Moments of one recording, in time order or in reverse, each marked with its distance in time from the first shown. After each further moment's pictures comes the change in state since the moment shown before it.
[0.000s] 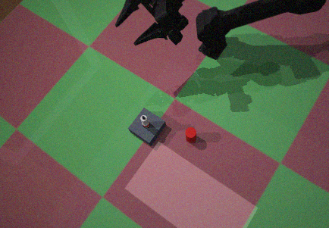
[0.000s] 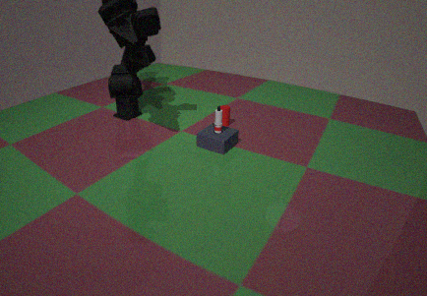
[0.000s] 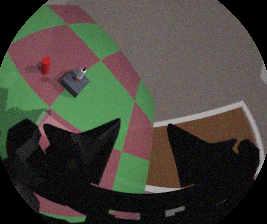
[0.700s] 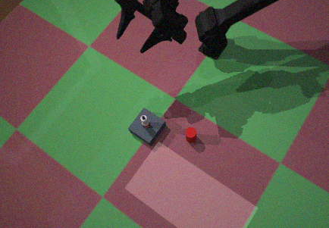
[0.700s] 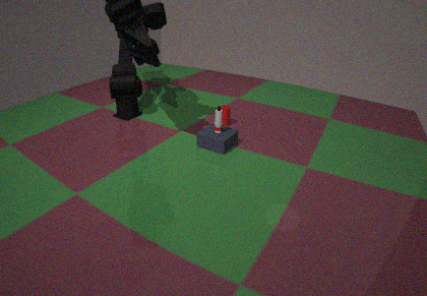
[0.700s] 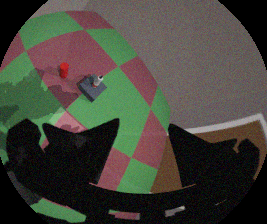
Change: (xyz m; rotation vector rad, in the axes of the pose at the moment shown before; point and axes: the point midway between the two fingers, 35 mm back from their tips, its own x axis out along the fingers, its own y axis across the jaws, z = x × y) arm 0.007 0.009 0.019 -0.009 -0.034 0.221
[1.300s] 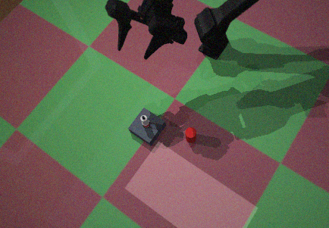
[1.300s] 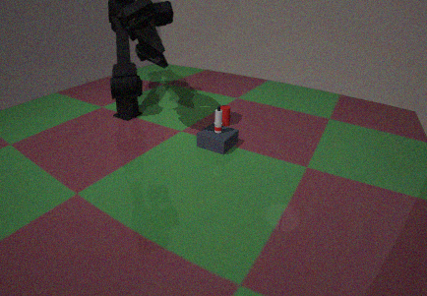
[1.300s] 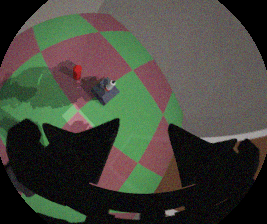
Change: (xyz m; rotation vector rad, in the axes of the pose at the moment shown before) arm 0.012 0.006 0.013 -0.018 -0.012 0.181
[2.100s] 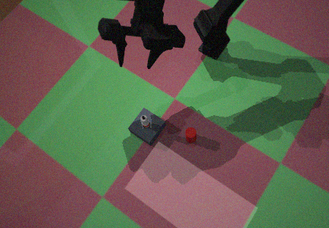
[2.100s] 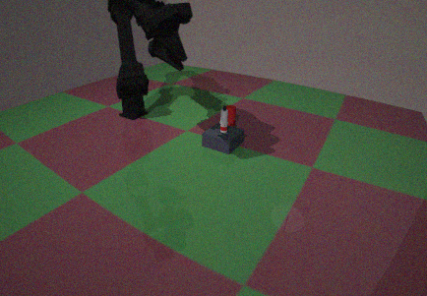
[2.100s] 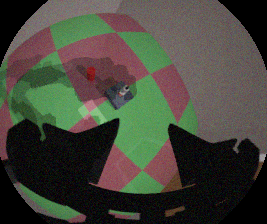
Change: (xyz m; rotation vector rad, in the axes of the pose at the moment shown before) arm 0.022 0.005 0.017 -0.041 0.005 0.222
